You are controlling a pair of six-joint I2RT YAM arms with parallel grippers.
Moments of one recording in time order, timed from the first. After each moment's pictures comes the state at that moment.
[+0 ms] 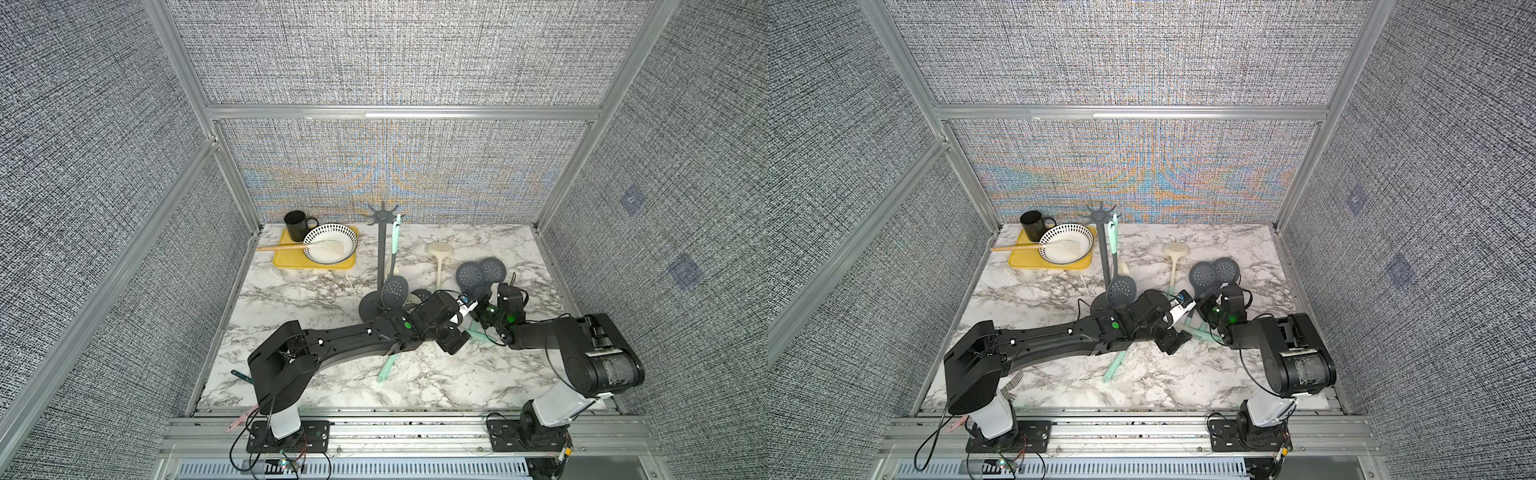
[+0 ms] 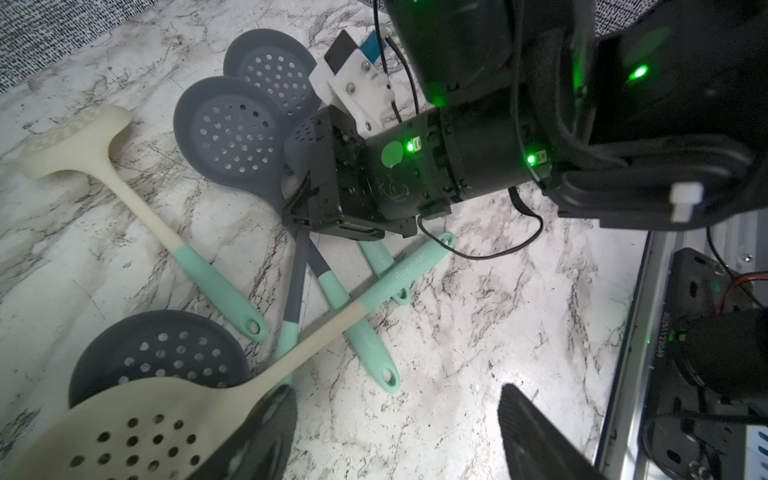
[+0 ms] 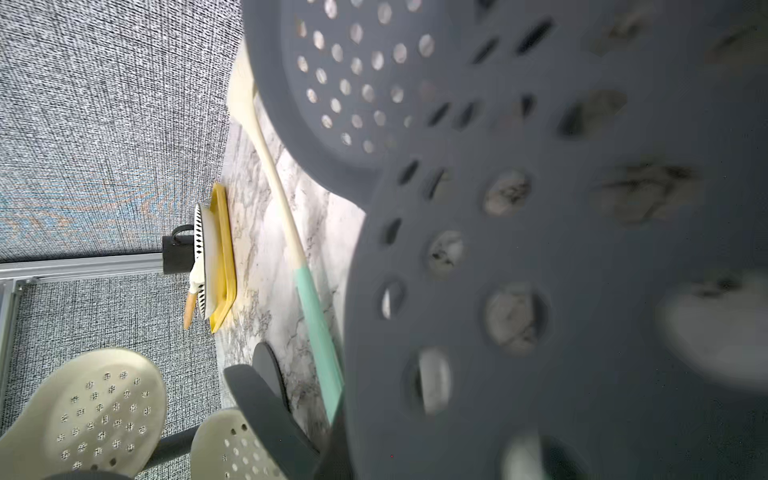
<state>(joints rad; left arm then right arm) -1.14 1.74 1.25 -0.20 0.00 -0.10 0.12 1.63 0.49 0.54 -0.33 1.05</state>
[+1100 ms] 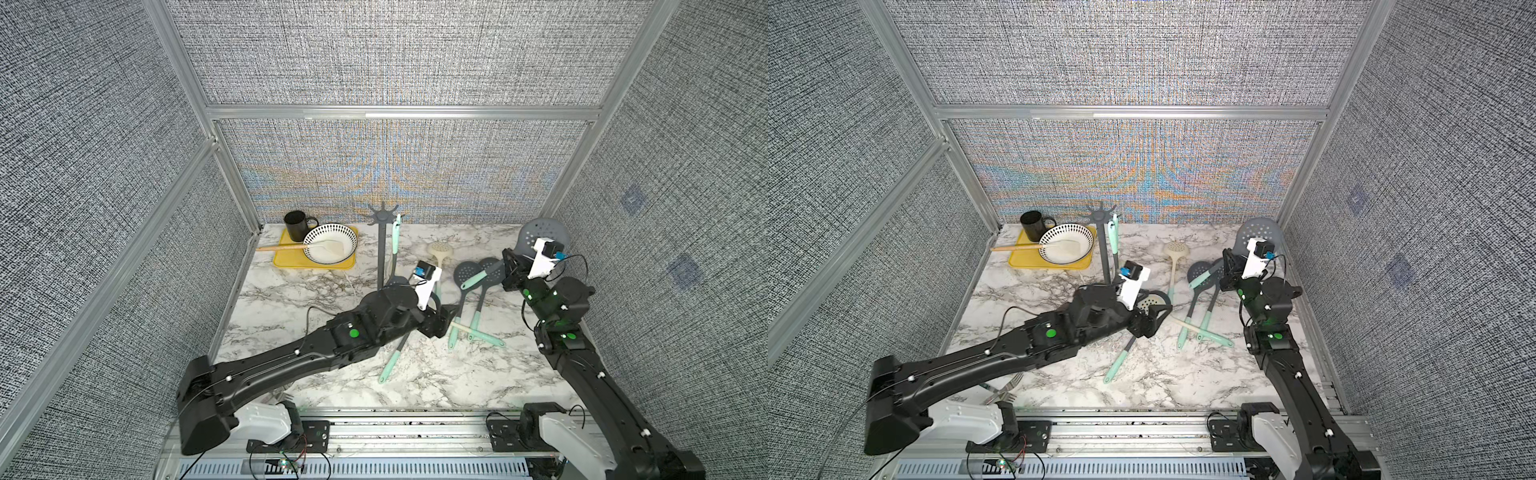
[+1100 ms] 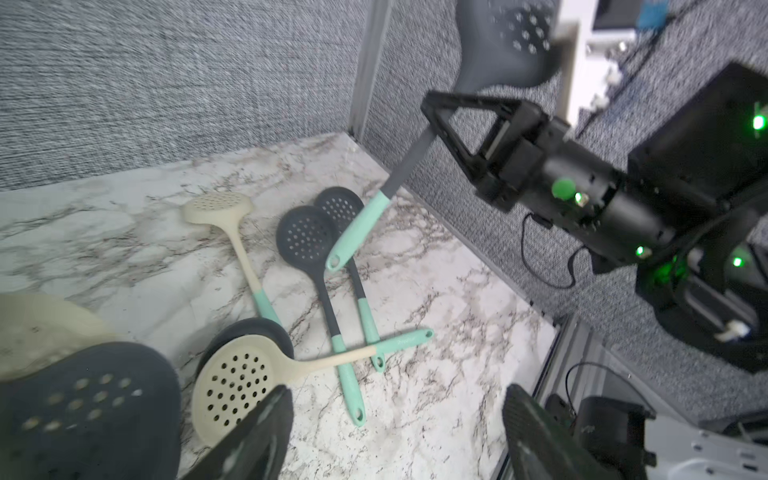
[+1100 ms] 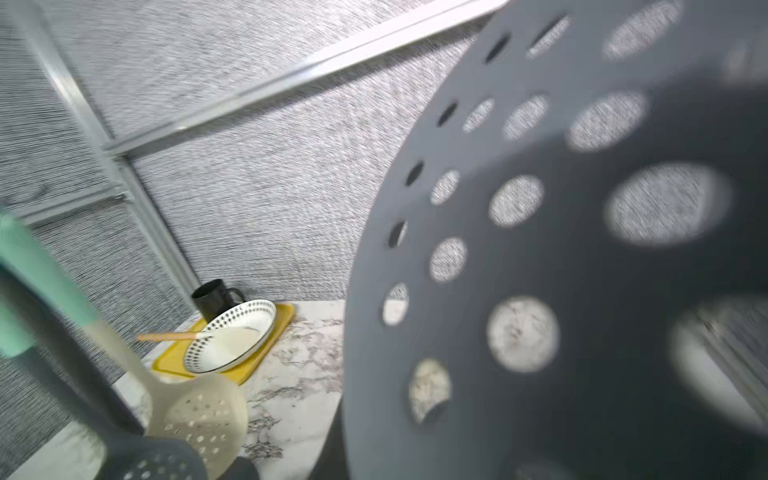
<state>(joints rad) -1.13 1.26 1.11 -0.16 -0.16 -0.44 0.07 0.89 0.61 0.41 -0.29 0.23</state>
